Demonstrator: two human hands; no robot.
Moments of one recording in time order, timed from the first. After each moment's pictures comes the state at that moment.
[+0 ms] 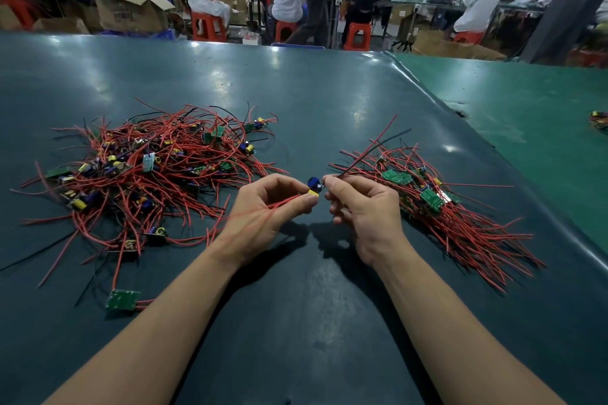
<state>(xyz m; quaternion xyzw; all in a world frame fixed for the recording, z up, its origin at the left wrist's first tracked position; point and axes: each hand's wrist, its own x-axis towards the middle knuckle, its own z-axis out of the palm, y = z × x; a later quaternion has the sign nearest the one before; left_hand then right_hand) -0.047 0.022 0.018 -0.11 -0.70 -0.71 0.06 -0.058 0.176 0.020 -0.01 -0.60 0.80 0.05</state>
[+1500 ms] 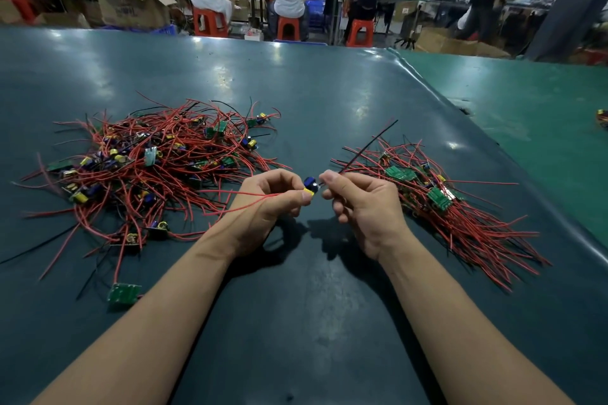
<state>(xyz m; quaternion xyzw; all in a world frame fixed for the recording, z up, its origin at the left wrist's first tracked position) -0.061 0.013 0.008 -0.12 -0.63 -0.77 -0.03 -0.065 0.180 0.016 0.02 -0.61 0.79 0.00</state>
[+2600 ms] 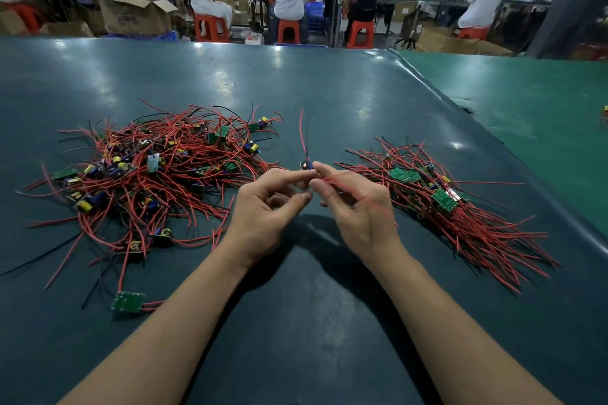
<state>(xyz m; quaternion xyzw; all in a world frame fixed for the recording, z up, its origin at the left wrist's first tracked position) -0.053 0.015 0.007 -0.18 -0.72 -0.64 0.17 -0.064 0.169 0.006 0.23 -0.77 0.54 0.27</state>
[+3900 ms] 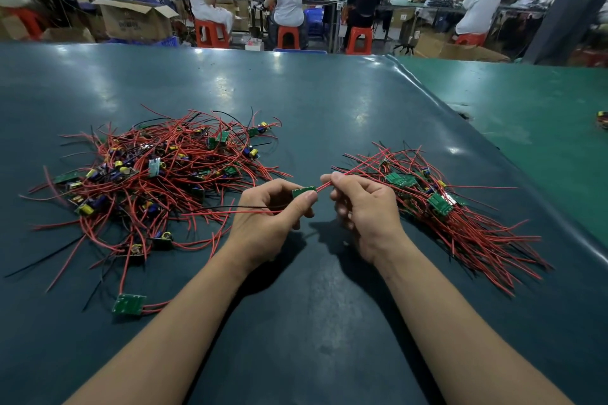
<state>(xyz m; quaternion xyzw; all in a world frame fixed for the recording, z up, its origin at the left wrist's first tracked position) -0.045 0.022 0.011 -0.13 -0.72 -0.66 0.13 -0.065 0.172 0.020 -0.01 -0.61 0.79 0.04</state>
